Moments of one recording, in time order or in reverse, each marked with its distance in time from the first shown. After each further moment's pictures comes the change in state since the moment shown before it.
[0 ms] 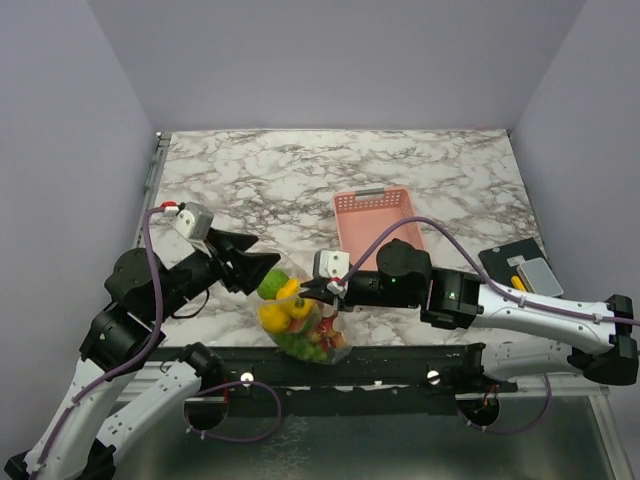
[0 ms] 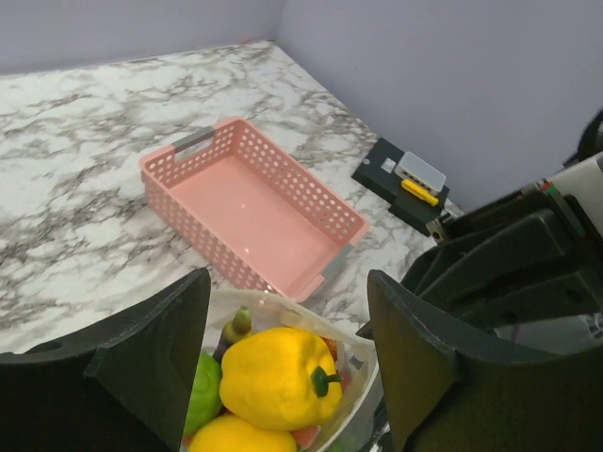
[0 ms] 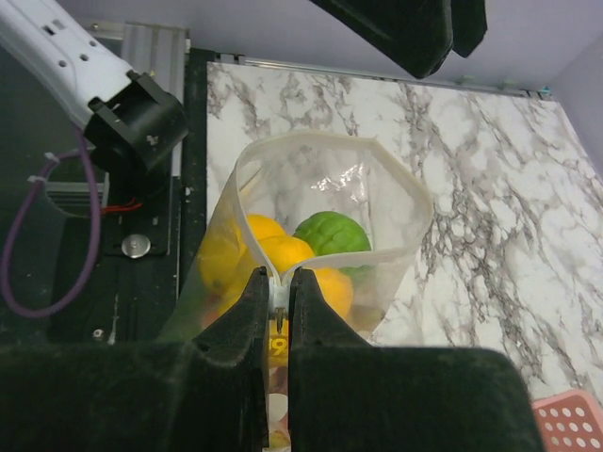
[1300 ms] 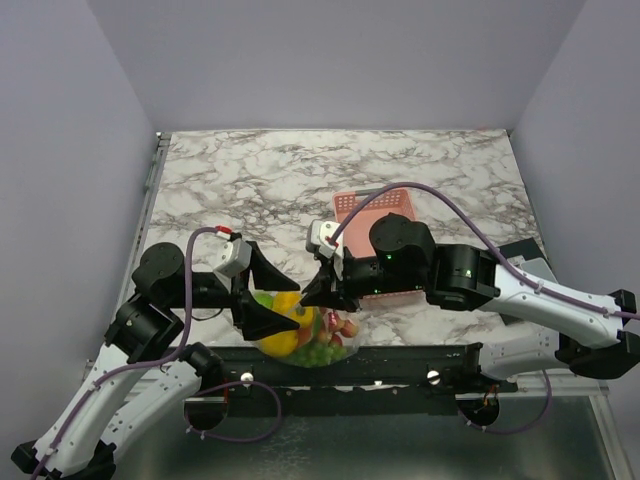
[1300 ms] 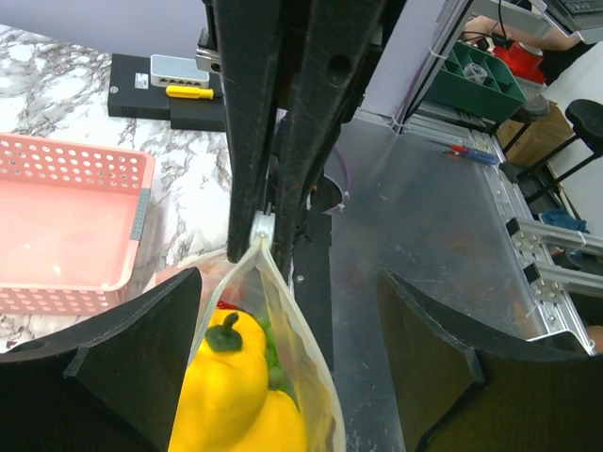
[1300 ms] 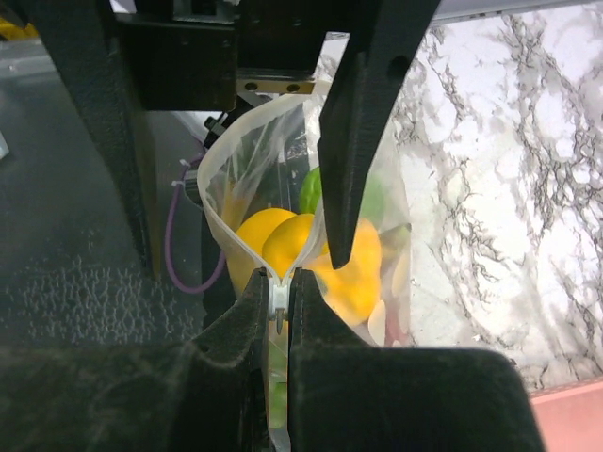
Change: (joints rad) left arm 0.000 0.037 -0.138 0.177 0.791 0.128; right arm 0.000 0.084 0.360 -0.429 -0.130 0.286
